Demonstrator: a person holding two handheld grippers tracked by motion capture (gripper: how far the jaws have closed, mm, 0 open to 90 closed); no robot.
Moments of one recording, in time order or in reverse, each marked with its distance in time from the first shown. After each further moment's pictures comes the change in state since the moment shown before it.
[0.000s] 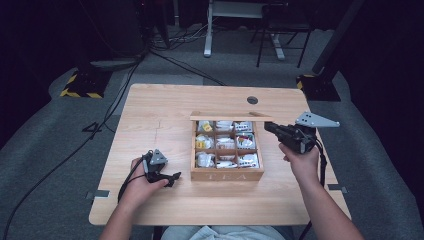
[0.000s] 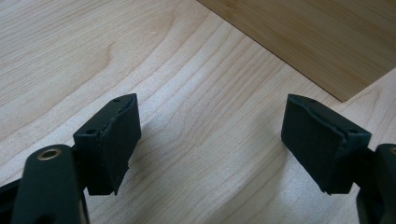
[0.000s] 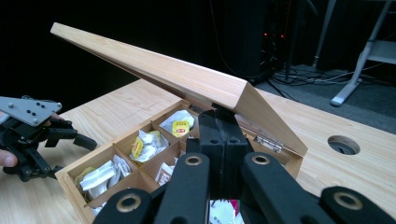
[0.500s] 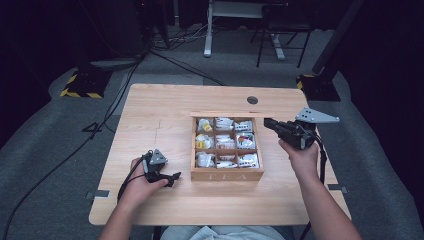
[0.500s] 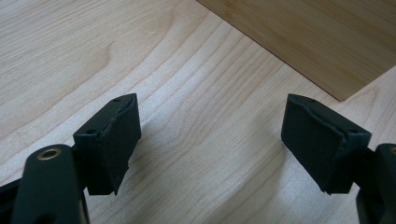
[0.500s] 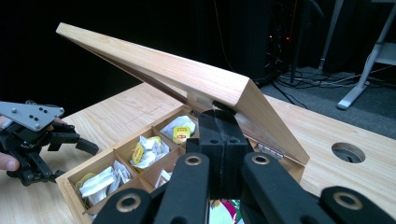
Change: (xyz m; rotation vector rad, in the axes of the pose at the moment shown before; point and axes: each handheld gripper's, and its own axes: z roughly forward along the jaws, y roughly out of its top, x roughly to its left) left arm 0.001 0.000 -0.001 -0.001 -0.011 -0.001; right arm -0.007 0.006 0.005 -0.008 0.025 0.002
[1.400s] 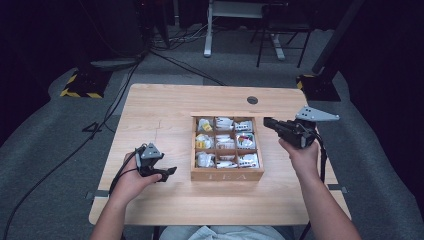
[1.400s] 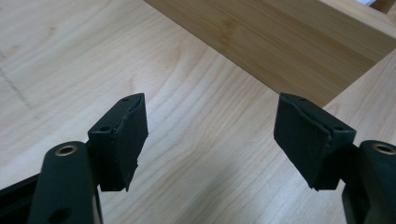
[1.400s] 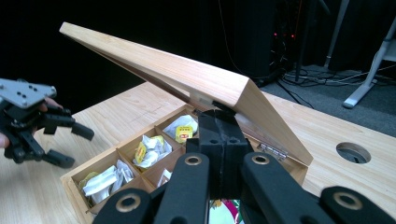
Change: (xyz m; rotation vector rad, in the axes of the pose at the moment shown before) left arm 0.010 0.020 -0.034 -0.026 -0.022 0.031; right arm -0.003 0.002 0.001 0.011 0.019 0.003
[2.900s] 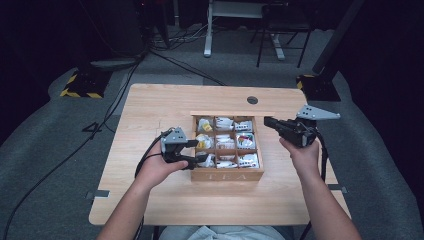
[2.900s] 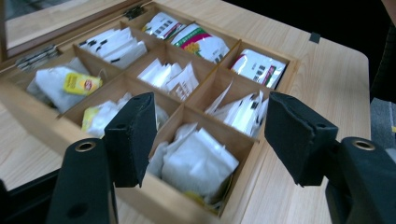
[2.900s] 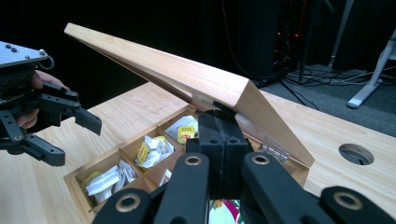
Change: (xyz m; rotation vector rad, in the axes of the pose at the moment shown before) left arm -0.049 0.089 0.012 -0.196 -0.235 0.076; right arm -0.002 0.003 -0.001 0.002 0.015 0.003
